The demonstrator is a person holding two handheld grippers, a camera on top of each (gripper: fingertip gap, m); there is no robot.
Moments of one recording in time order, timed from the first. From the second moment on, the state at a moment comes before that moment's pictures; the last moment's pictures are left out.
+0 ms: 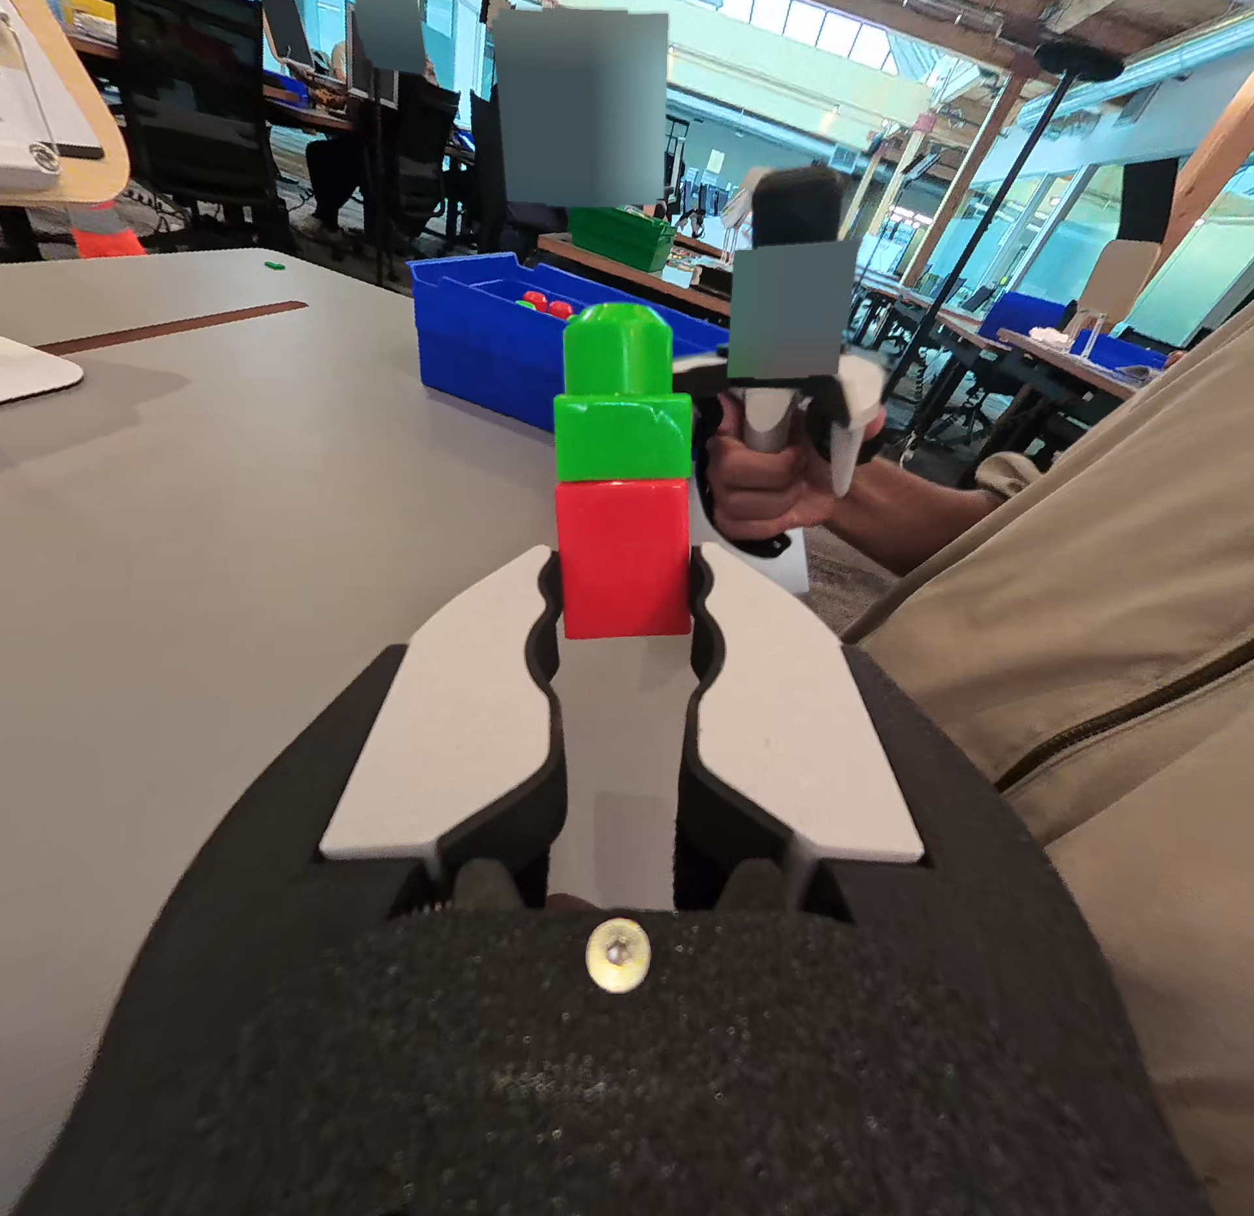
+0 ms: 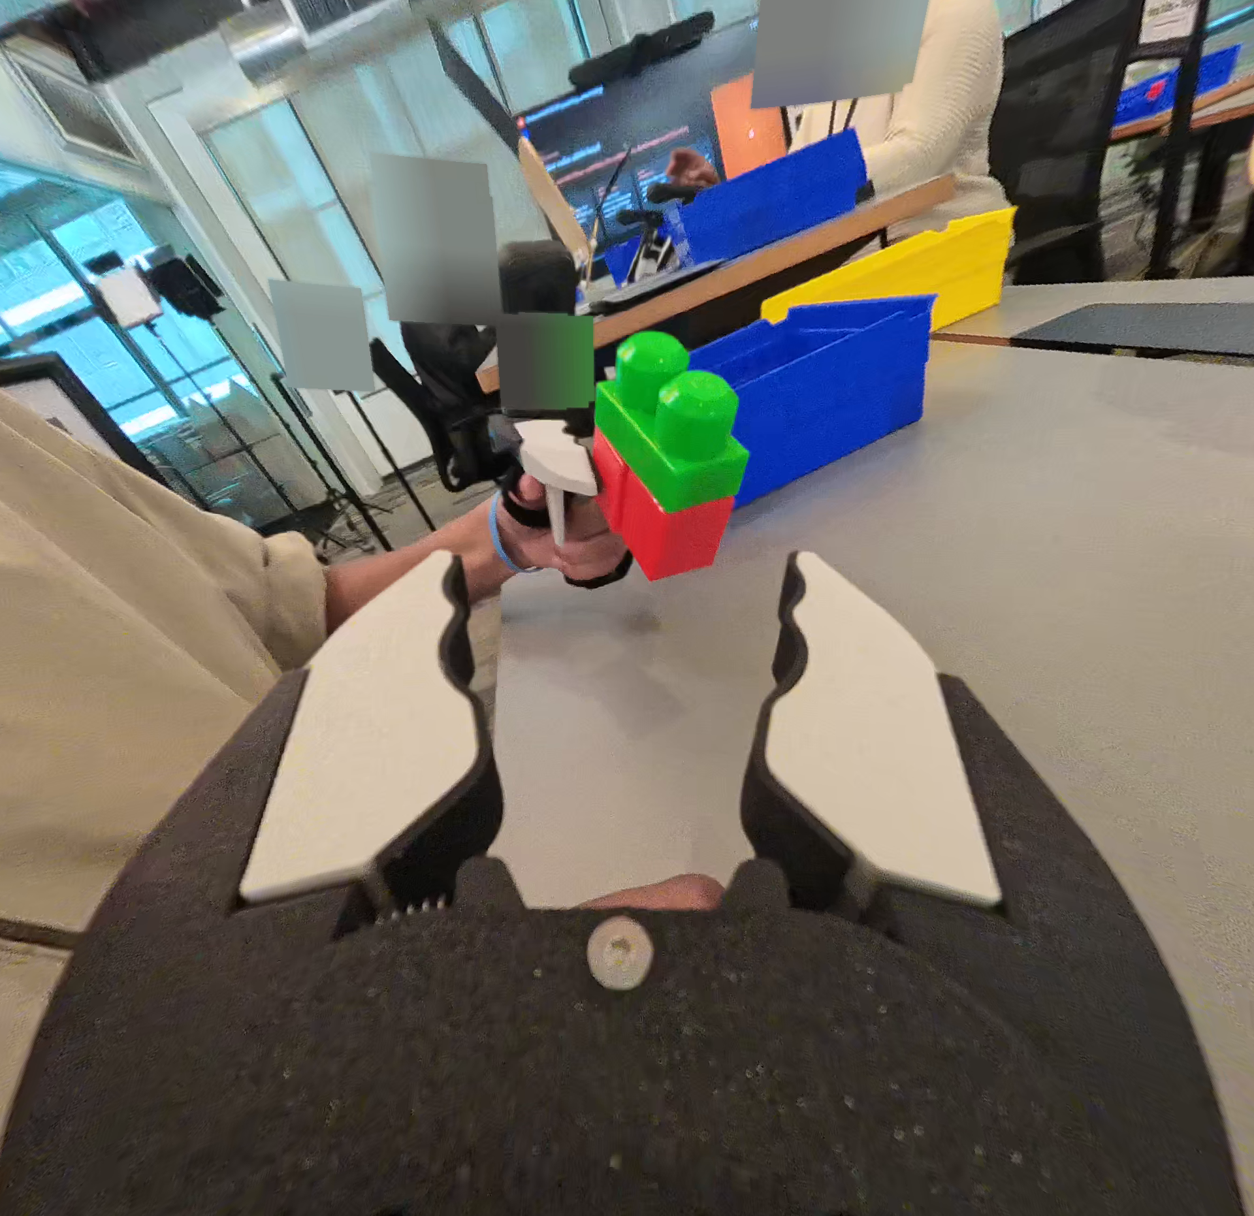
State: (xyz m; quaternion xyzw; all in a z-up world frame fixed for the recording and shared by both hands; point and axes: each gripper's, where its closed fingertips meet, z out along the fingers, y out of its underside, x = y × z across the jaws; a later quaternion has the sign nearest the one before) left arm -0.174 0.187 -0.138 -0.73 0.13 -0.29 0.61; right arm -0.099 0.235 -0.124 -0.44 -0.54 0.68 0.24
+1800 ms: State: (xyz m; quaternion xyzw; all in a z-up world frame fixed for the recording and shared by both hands) left arm -0.226 0.216 -0.163 -0.79 -0.05 -0.07 0.61; right arm -0.137 0.283 -0.136 -0.55 -0.53 0.50 0.42
